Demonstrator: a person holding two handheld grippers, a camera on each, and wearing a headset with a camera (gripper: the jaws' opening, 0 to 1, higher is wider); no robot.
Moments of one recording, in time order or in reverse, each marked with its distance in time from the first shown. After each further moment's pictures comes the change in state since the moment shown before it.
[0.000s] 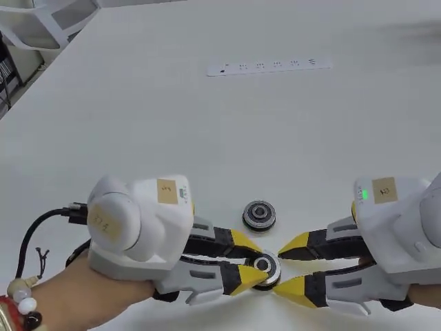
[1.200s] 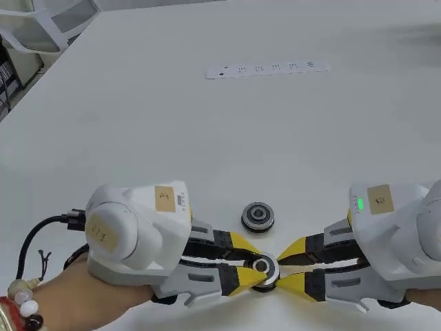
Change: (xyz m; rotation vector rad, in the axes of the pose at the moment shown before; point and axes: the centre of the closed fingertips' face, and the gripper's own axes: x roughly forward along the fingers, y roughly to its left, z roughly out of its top) left arm -0.002 -0.001 -0.001 0.027 -0.014 0.006; right arm -0.001 -0.001 -0.003 -0.108 0.029 -0.010
